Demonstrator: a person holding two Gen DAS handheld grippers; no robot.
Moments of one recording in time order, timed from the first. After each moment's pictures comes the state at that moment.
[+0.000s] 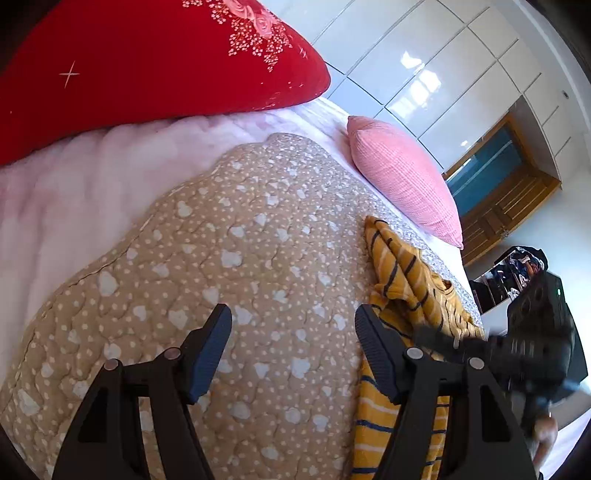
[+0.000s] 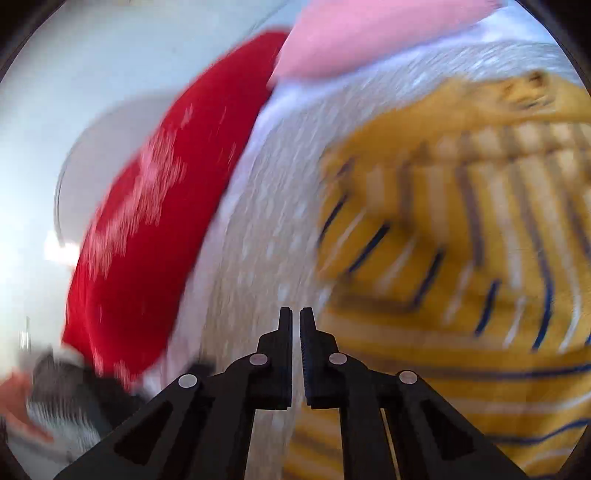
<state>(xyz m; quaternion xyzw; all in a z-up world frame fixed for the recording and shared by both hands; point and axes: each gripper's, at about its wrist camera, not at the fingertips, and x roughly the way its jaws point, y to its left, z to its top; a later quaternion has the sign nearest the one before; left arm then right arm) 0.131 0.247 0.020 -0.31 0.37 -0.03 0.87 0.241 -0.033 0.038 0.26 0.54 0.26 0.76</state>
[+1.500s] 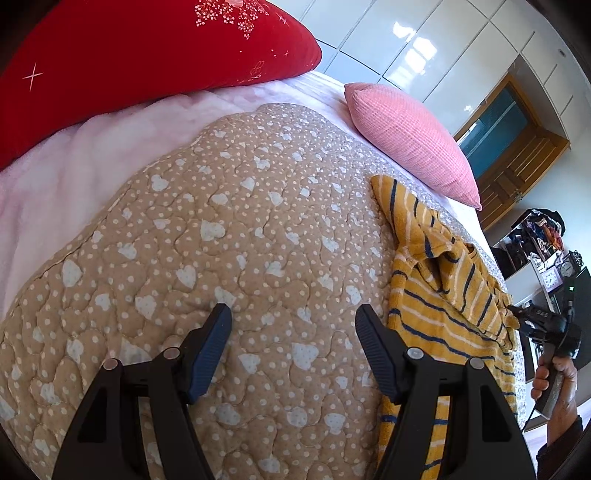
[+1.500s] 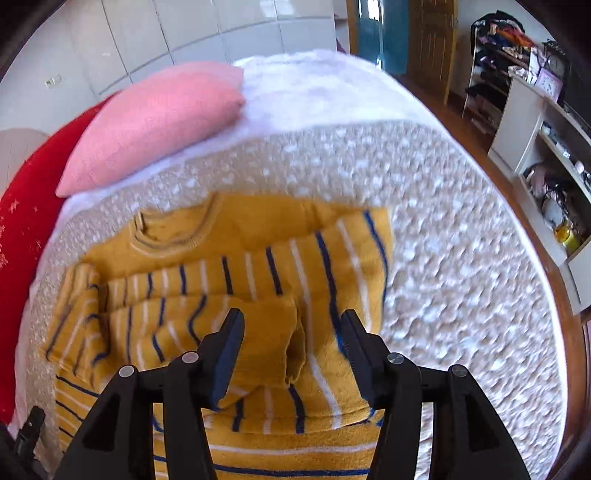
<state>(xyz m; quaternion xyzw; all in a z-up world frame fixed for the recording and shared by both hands) 0.151 0.217 0.000 -0.24 0.42 -0.03 0.88 0.253 -0.290 0.036 0.11 0.51 -0.07 0.85</state>
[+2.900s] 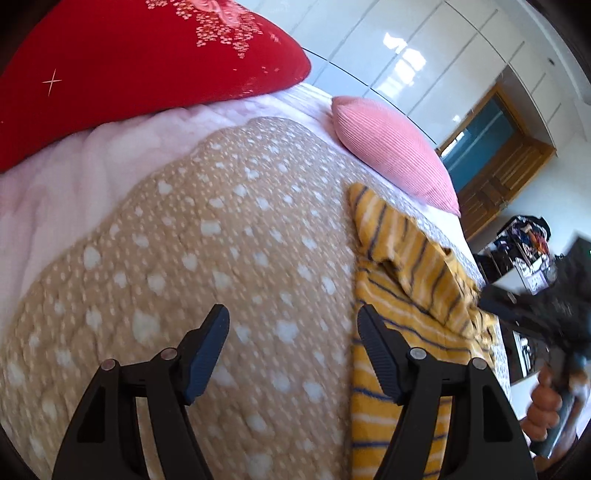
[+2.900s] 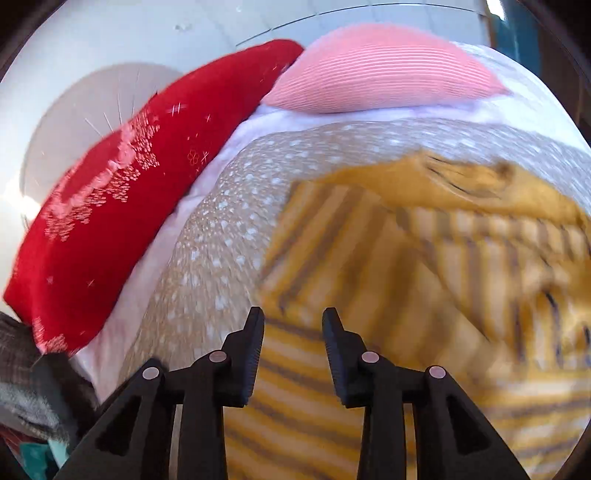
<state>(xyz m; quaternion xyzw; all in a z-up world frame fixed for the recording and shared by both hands) 0.110 0.213 0.019 -0.26 0.39 -0.05 0.88 0.222 -0.086 0.073 0.13 0.51 0.19 0.83</state>
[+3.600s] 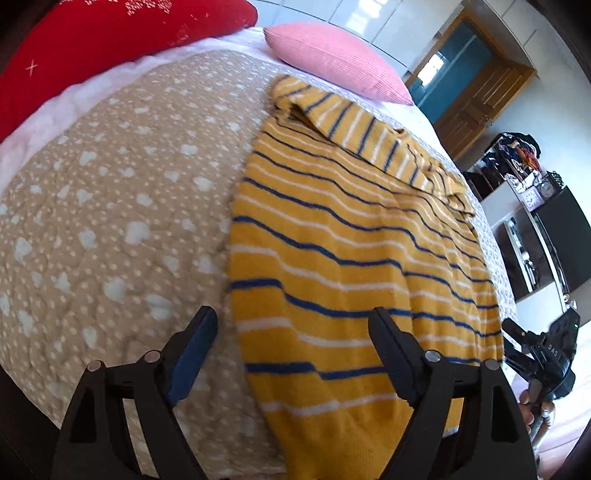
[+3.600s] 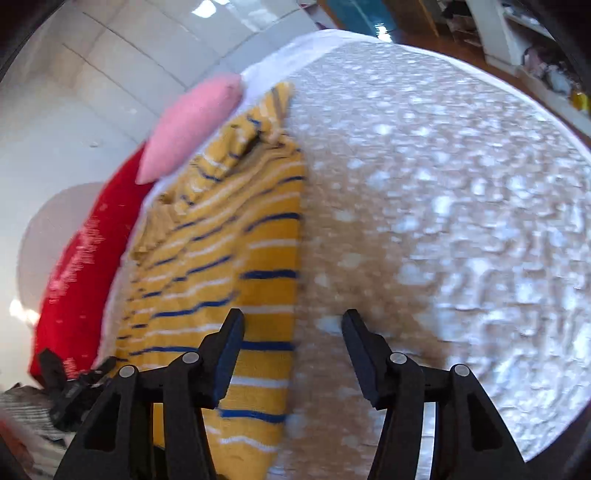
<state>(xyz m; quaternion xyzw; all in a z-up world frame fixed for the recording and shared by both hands) 0.014 0.108 0.013 -0.18 0.49 -0.11 0.85 -0.020 -0.339 0.009 0.33 0.44 0.06 0.83</state>
